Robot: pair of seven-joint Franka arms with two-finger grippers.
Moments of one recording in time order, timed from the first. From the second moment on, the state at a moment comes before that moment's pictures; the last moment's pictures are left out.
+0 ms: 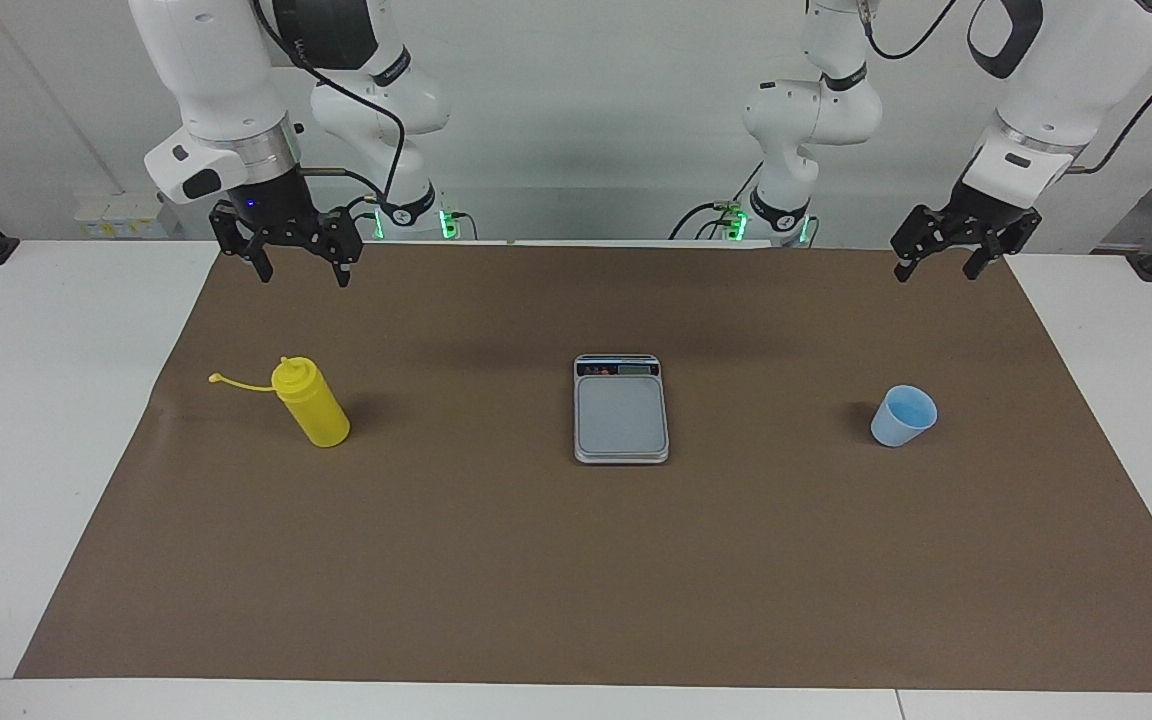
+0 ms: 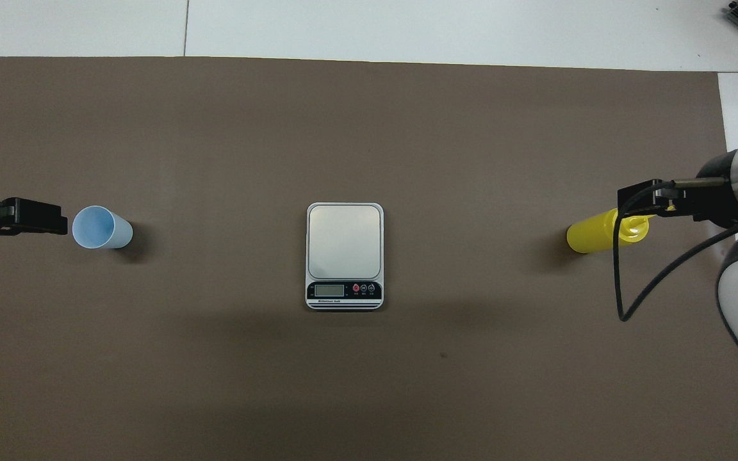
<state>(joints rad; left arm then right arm) -0.18 -0.14 0.11 -1.76 -0.02 1.67 -0.09 0.06 -0.03 0.02 -1.63 -0.04 1.63 0.14</state>
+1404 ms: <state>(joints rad) -0.18 -0.08 0.22 -2.14 -0.02 2.12 0.01 0.06 -0.03 0.02 -1.63 -0.04 1.63 0.14</state>
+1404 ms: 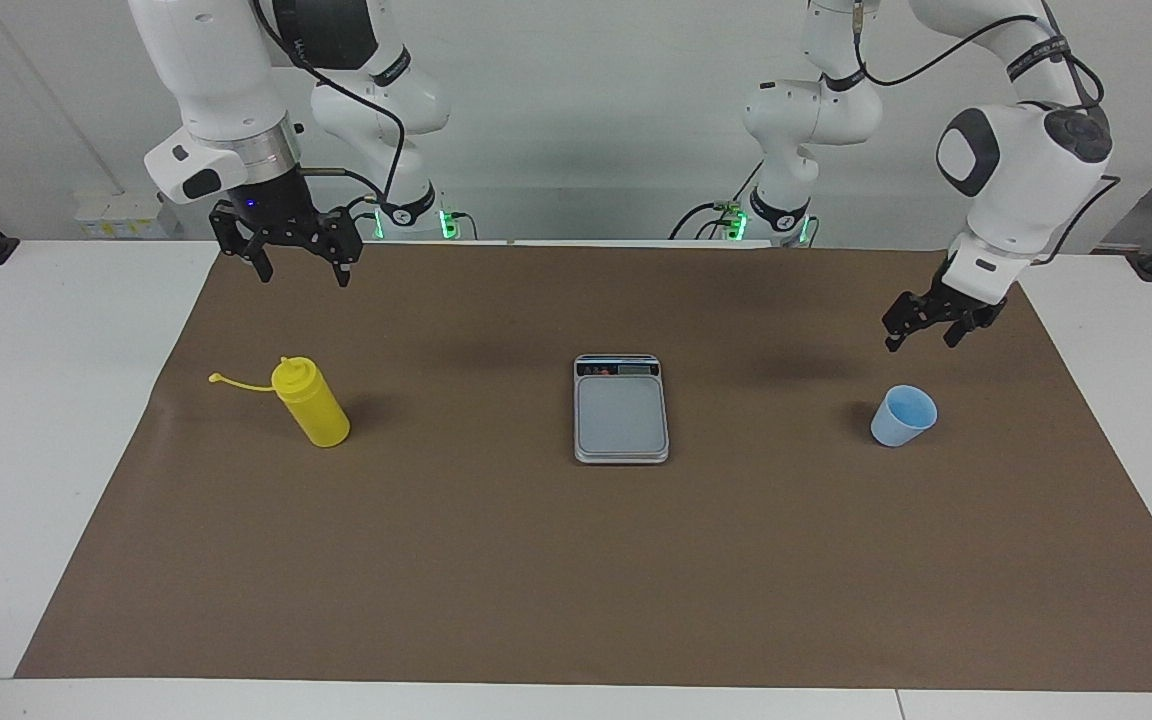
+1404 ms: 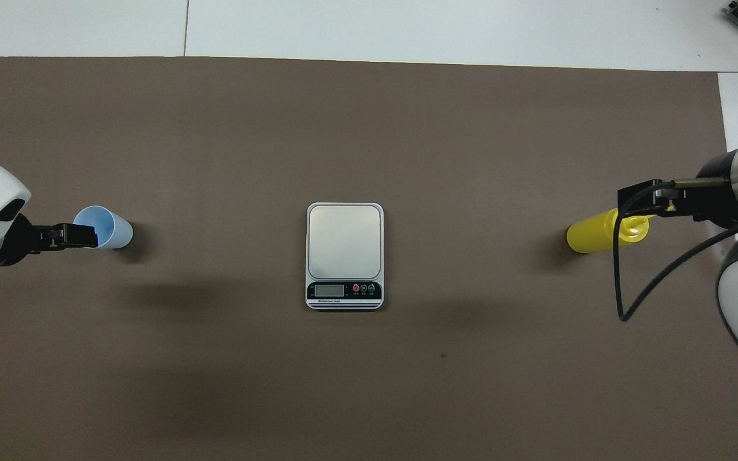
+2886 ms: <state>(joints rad) -0.17 0.08 0.28 -2.23 -0.02 2.38 0.06 0.06 -0.03 0.02 -1.63 -0.04 1.63 0.14</state>
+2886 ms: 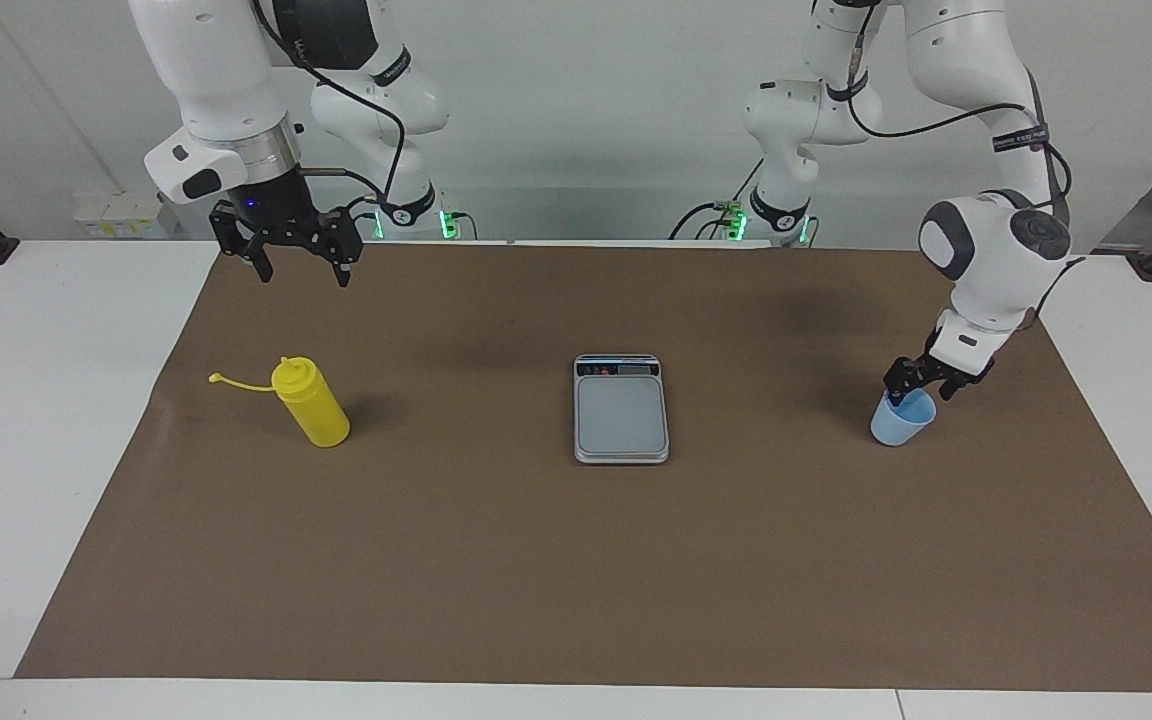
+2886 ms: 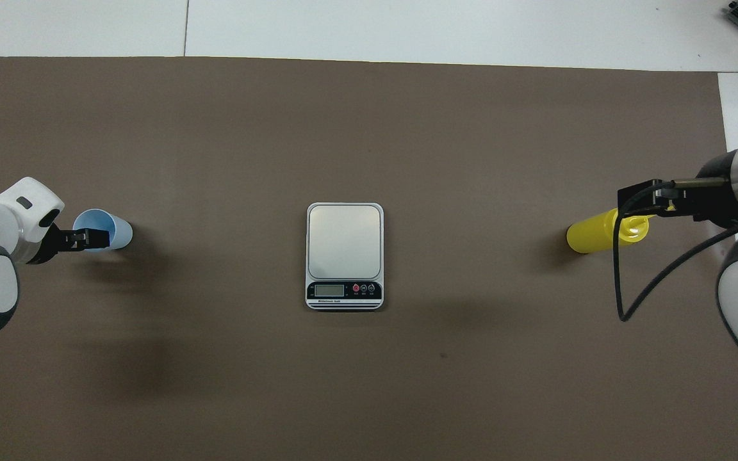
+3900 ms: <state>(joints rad) -0.18 0.08 0.28 -2.22 -0.03 2.39 0.07 0.06 -0.03 0.02 -1.63 -0.04 1.63 0.14</state>
